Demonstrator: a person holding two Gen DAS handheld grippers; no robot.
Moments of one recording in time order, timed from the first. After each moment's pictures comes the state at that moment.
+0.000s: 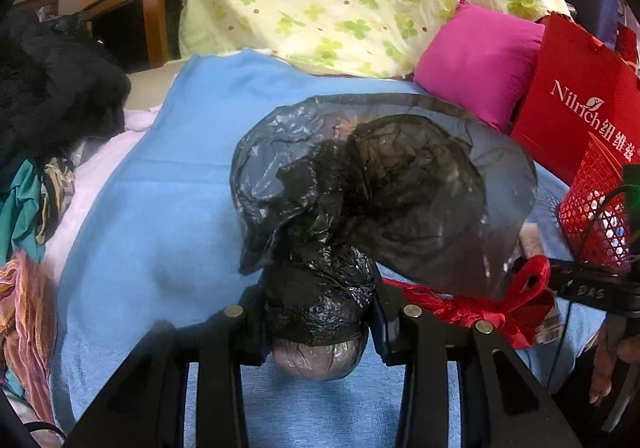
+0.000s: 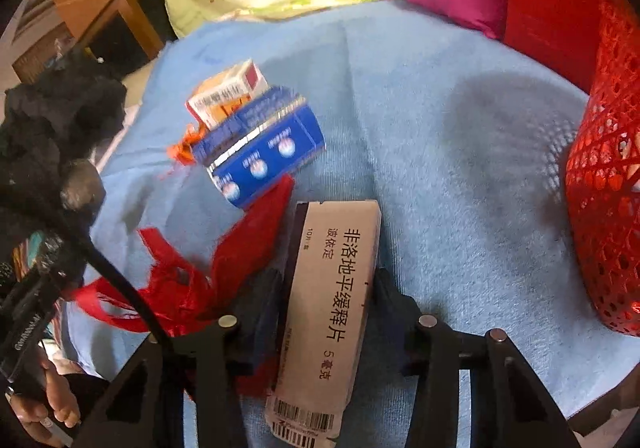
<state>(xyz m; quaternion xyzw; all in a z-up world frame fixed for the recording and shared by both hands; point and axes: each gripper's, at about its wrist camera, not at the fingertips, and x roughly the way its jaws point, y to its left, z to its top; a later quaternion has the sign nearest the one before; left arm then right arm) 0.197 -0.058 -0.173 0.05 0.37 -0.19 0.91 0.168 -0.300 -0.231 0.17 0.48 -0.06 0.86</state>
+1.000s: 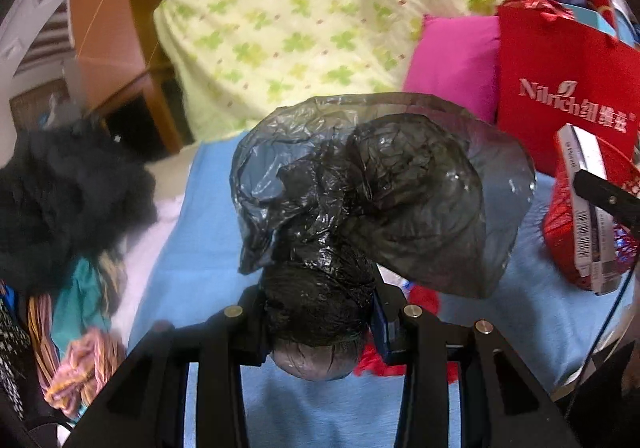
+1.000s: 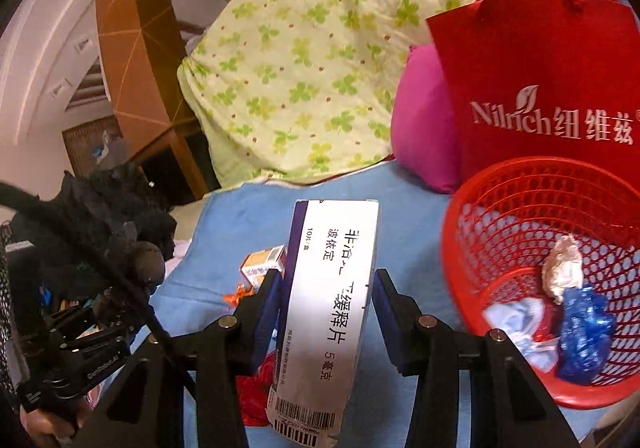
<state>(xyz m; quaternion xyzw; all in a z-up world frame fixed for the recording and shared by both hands) 0.133 -0.147 -0.095 0.17 0.27 -0.15 0.94 0.069 -0.342 -0.113 0.18 0.22 -0.07 0.96</state>
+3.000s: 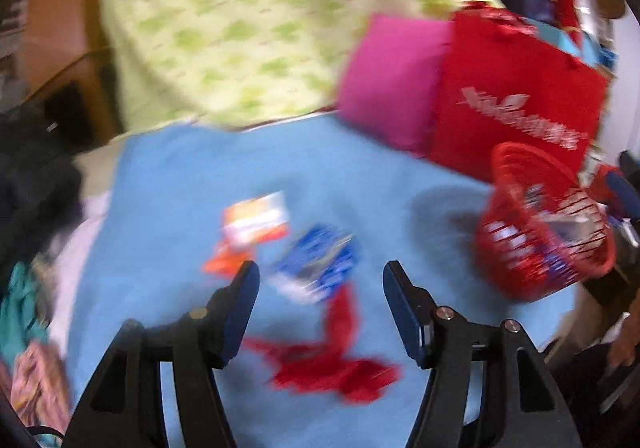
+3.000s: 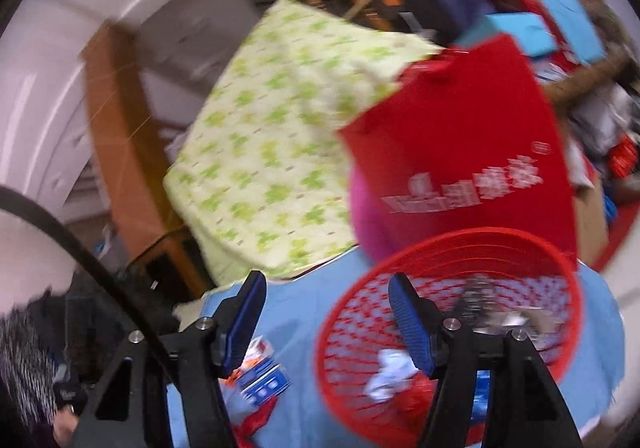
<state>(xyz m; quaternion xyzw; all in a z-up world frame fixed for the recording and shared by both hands) 0.153 -0.144 -0.098 0.11 0.33 -0.25 0.90 -0.028 -0.422 -0.075 0.23 0.06 -0.09 0.97</state>
